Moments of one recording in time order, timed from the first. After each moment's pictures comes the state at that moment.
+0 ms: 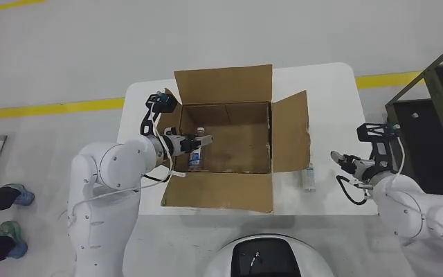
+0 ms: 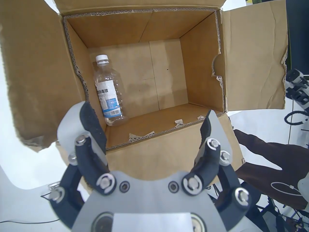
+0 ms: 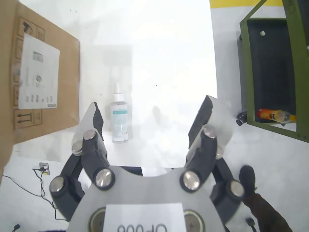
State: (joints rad) left arm 0.75 -1.16 -1.32 -1.92 0.78 0.21 -1.46; right arm -1.44 -1.10 1.51 -2.23 -1.13 0.49 1.04
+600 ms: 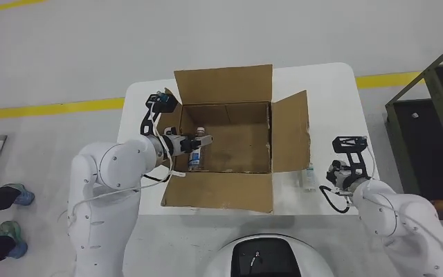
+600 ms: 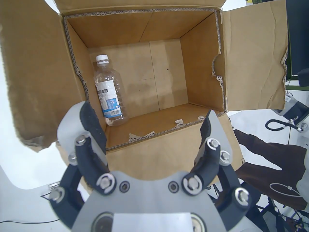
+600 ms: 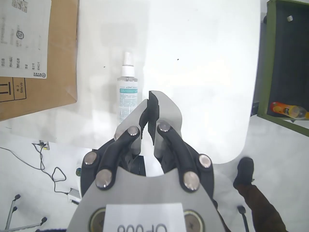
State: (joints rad) left arm 0.75 -1.16 -1.32 -1.92 0.78 0.21 -1.46; right arm -1.40 -1.11 1.39 -2.11 -1.10 0.47 1.09
